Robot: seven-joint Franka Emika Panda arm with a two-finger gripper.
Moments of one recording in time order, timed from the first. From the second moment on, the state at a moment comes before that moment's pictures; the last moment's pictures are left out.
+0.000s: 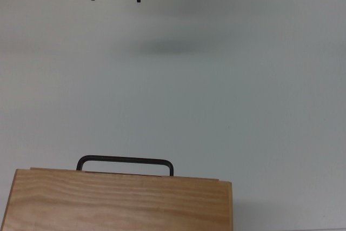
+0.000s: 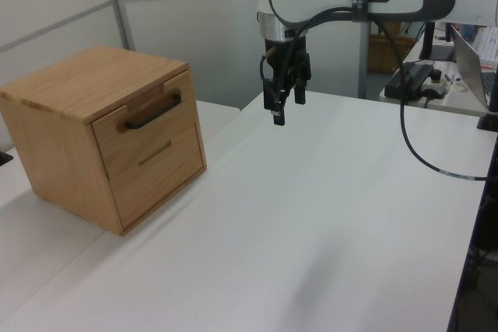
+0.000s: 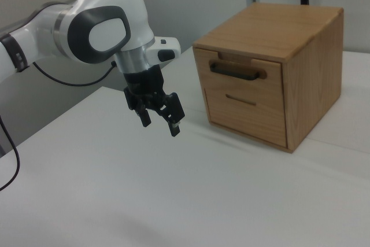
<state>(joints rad) 0.02 0.06 -0.03 -1.53 -0.04 1.59 -0.05</state>
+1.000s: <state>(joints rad) -0.01 0.06 -0.03 -1.54 -0.04 1.53 0.75</state>
